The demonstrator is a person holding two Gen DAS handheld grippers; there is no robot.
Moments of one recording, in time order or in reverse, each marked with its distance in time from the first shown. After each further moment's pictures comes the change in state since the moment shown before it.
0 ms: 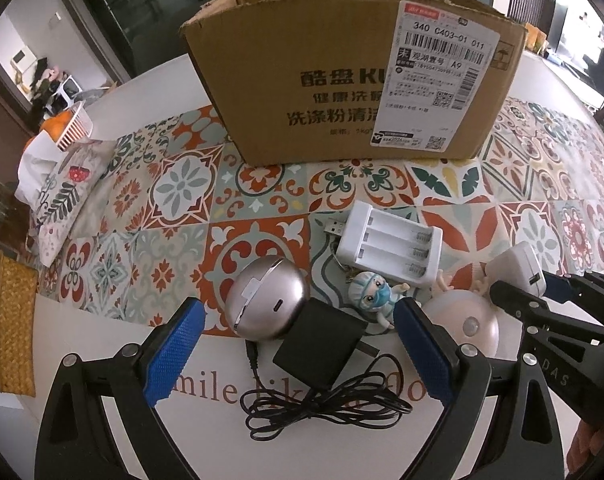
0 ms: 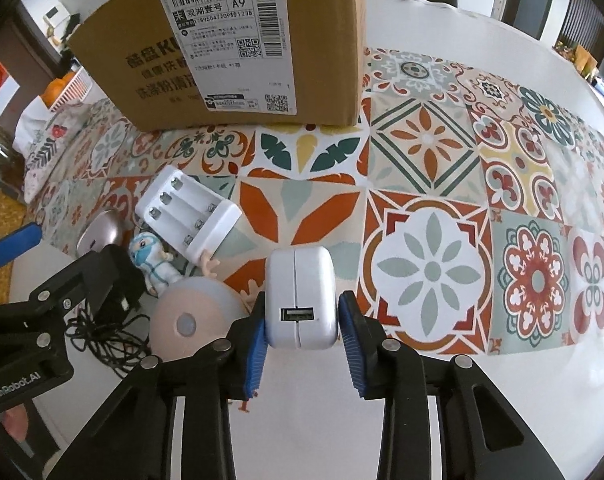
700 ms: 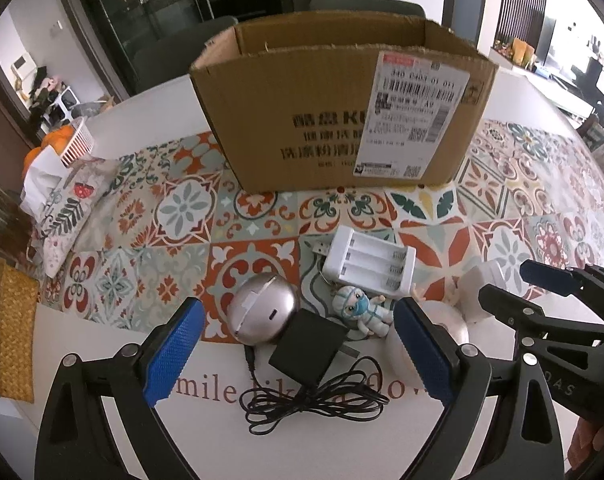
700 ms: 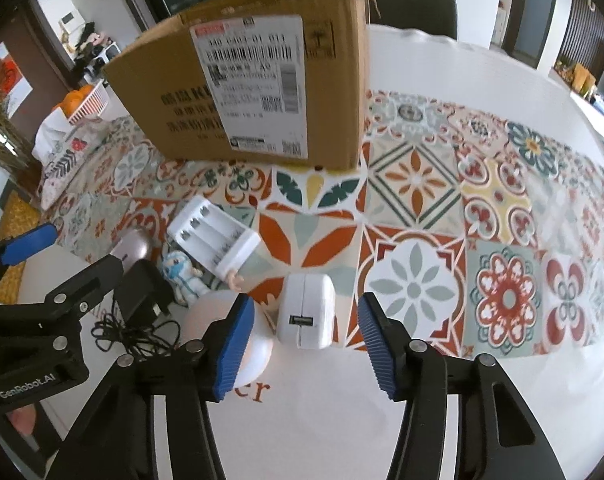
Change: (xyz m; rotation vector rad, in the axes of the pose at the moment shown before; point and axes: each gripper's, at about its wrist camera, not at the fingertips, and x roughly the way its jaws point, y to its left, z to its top) left arm -0.028 -0.001 0.002 0.001 -0.068 -0.040; right arm -0.039 0.003 0.008 -0.025 -0.071 0.008
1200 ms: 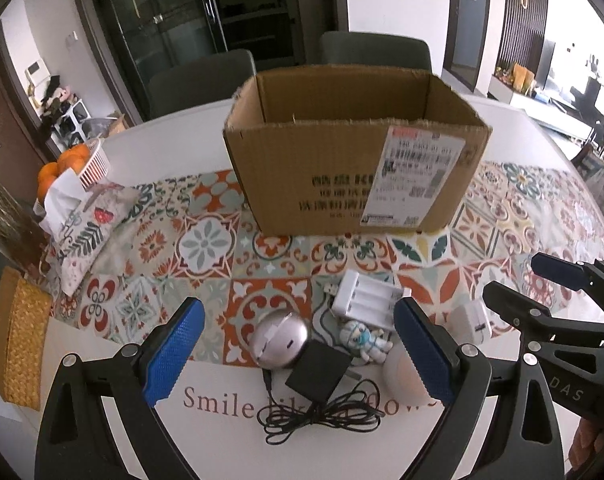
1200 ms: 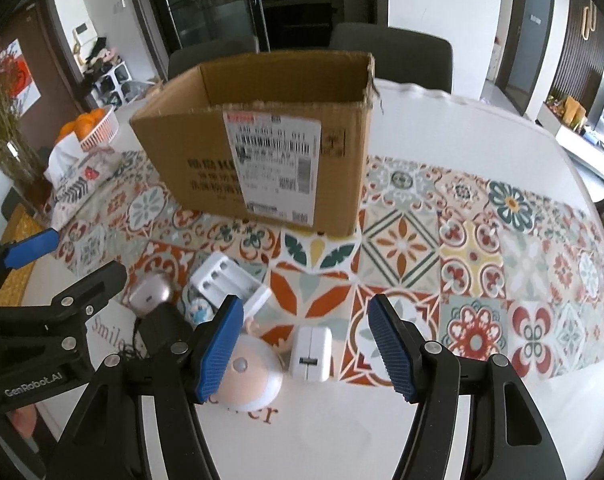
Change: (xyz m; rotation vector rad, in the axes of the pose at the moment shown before) left arm -0.036 0.013 0.016 -0.028 -0.098 0.005; right arm -0.046 0.014 0.021 -0.046 -0.129 -0.040
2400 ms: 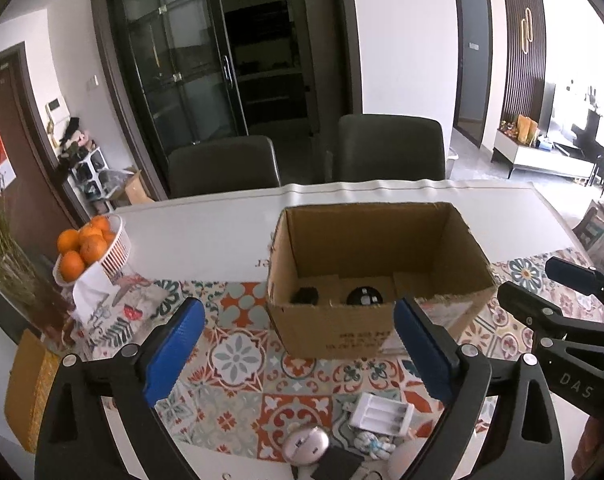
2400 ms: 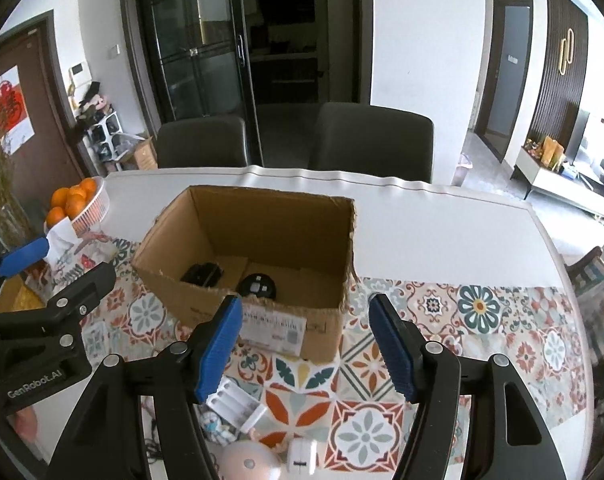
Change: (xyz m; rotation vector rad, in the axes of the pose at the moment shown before) left arm -0.049 0.024 0.097 -0.031 -0.231 0.034; right arm -0.054 0.002 0.099 0.009 -0.215 -0.072
